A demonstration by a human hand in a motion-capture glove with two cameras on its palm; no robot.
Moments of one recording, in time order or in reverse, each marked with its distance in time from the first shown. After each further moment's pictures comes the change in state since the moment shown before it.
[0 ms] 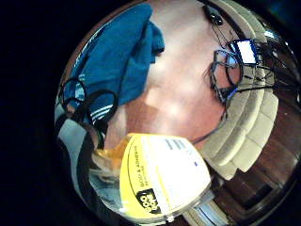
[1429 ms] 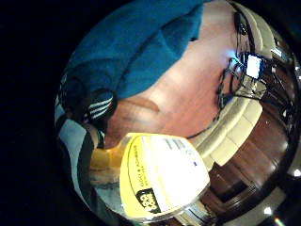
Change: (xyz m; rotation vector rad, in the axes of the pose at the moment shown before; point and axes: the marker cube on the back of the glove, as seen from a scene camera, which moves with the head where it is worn) arm -0.035 -0.015 0.037 -0.148 0.185 -0.025
